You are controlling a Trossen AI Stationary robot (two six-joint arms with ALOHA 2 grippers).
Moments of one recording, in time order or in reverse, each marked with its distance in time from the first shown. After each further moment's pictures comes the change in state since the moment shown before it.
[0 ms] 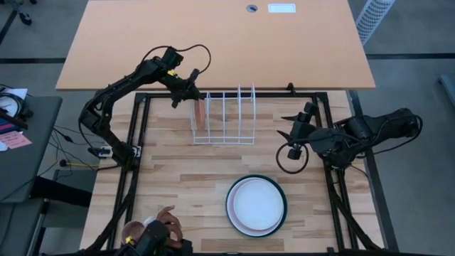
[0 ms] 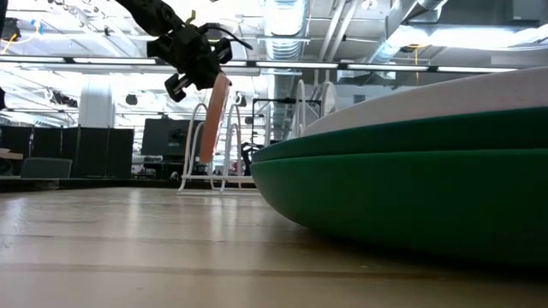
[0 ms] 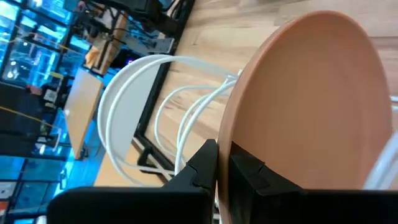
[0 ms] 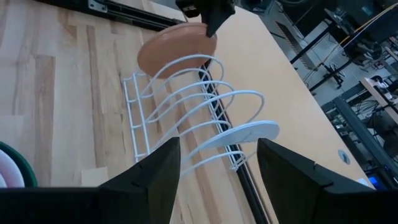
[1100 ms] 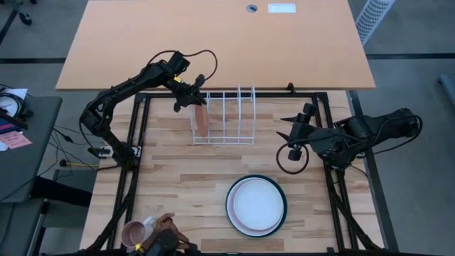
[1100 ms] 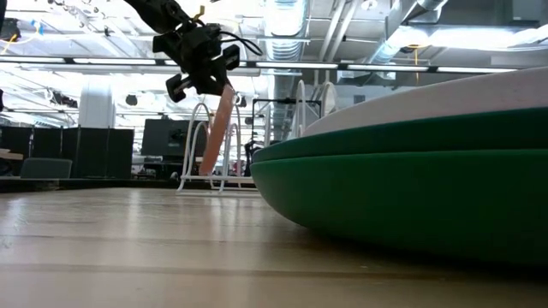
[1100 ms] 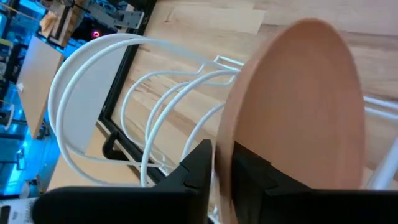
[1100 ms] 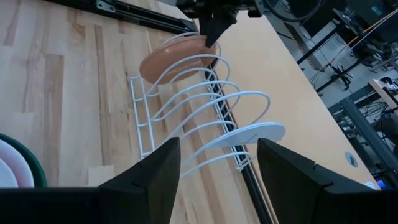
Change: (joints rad) left arm -0.087 0.000 -0.001 -0.001 -0.178 -0.095; right arm 0.000 0.000 0.000 -0.001 -0.027 -0.003
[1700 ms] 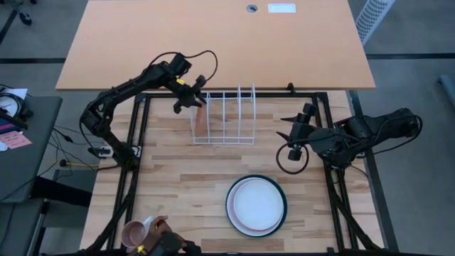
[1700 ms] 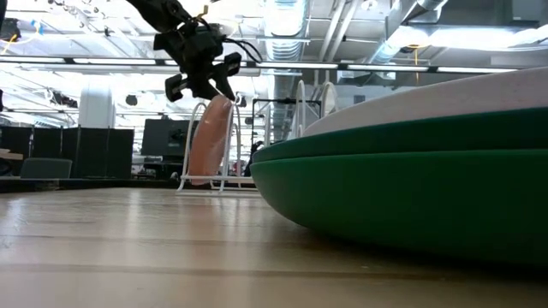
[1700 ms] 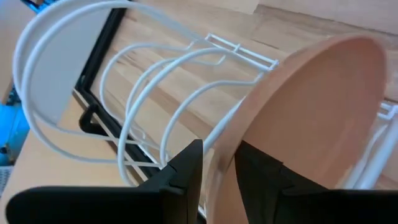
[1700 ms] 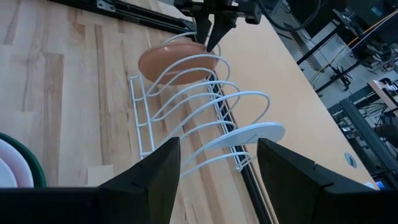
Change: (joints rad) left arm -0.023 0.000 0.000 -0.012 -0.125 -0.132; right arm 0.000 0.000 0.000 0.000 0.000 -0.005
